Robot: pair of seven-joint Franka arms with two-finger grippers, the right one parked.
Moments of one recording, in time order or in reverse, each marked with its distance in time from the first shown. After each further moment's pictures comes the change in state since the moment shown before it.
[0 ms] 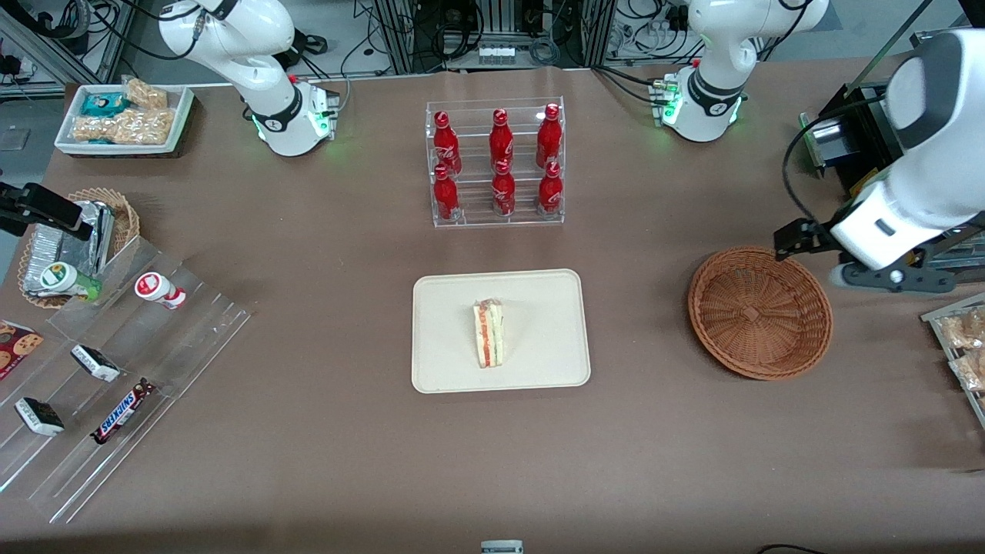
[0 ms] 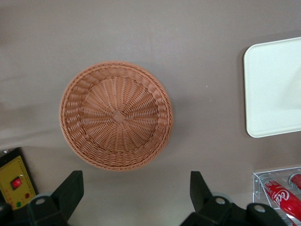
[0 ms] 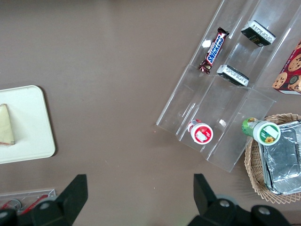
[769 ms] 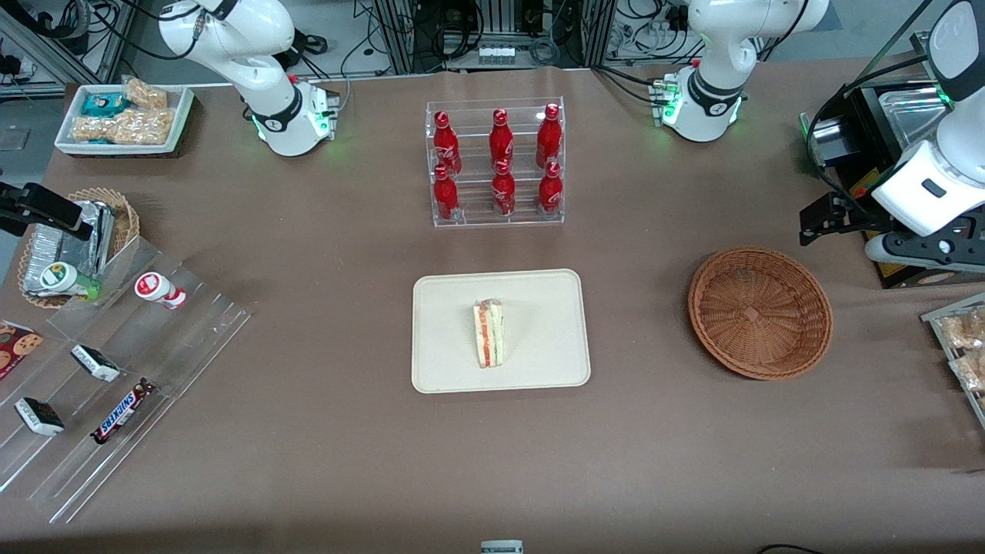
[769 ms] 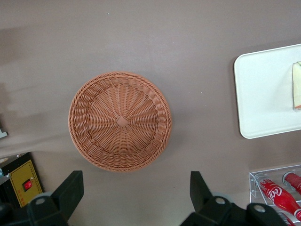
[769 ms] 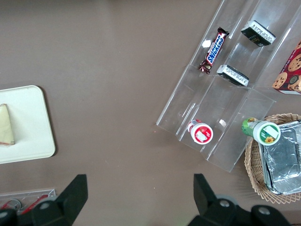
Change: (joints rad) arm -0.017 -0.028 0.015 0.047 -0.003 -0.036 0.013
